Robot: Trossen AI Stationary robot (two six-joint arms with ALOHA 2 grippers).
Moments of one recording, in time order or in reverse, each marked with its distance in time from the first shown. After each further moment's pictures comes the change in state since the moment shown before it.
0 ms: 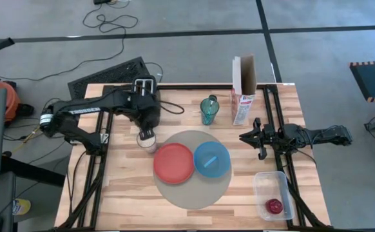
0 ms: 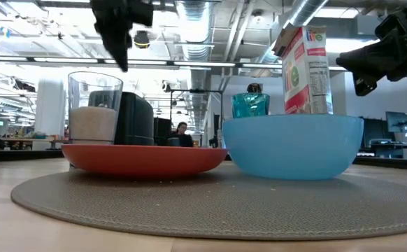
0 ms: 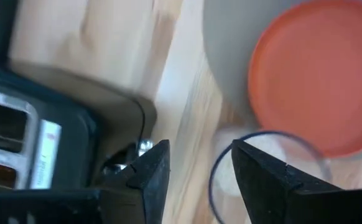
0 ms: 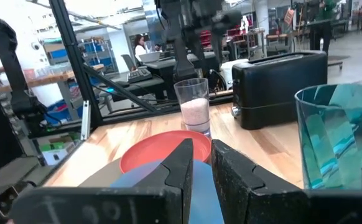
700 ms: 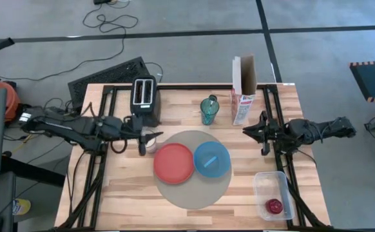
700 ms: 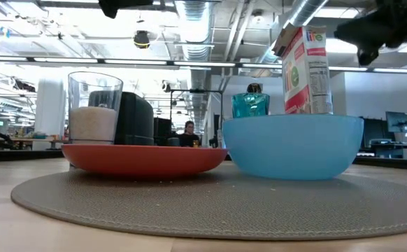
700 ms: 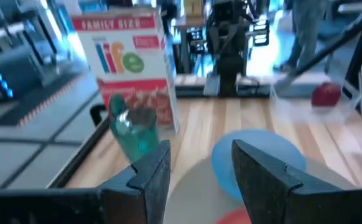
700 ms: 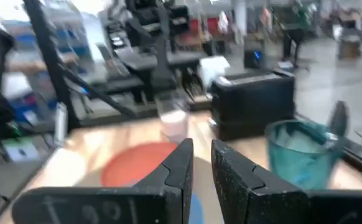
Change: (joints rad) left arm -0.378 -0.448 -0.584 1.140 -0.328 0.078; right arm 0.112 0.199 0.292 -0.166 0.214 -0.083
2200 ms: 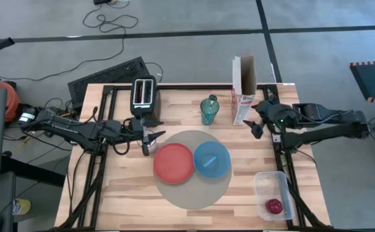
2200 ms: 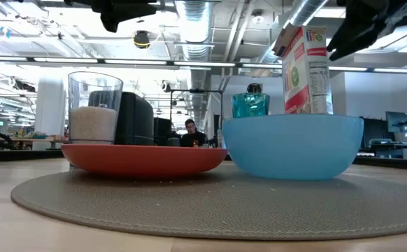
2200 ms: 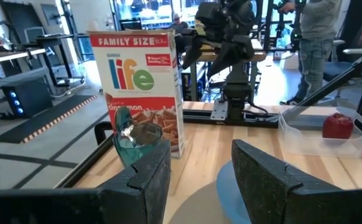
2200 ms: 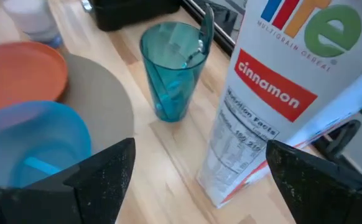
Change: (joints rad) left arm 0.000 0.006 -0.162 0.312 -0.037 0.003; right arm -0.231 0.519 0.586 -0.772 0.124 0.160
